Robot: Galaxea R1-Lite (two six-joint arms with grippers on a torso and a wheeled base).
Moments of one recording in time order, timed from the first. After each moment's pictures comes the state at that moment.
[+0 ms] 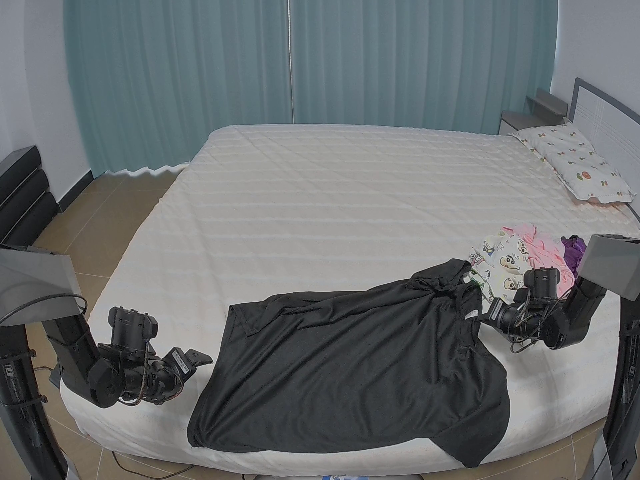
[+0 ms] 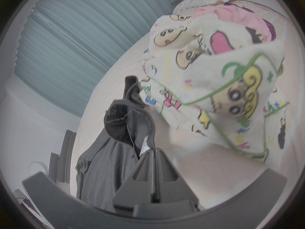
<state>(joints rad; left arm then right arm) -0.13 2.13 -0.39 -0.86 -0.15 -0.86 -0.05 2.36 -0.82 -0.87 0.26 0.61</state>
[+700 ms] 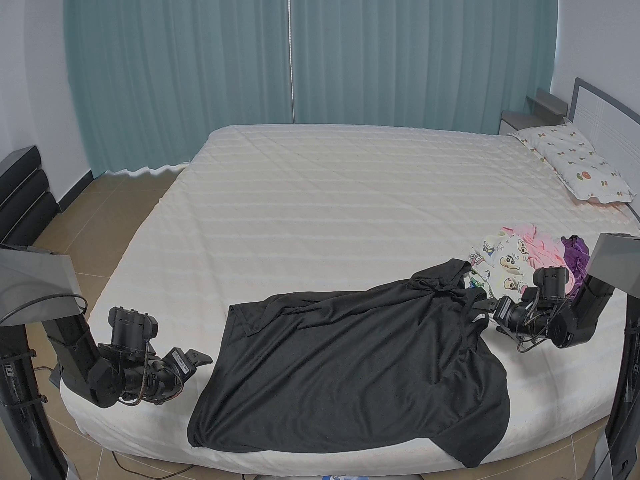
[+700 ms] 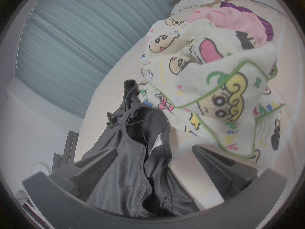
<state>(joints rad) -0.13 2.13 -0.39 -0.86 -0.15 -0.86 -0.06 2.35 -0.79 -0.88 0.31 0.61</state>
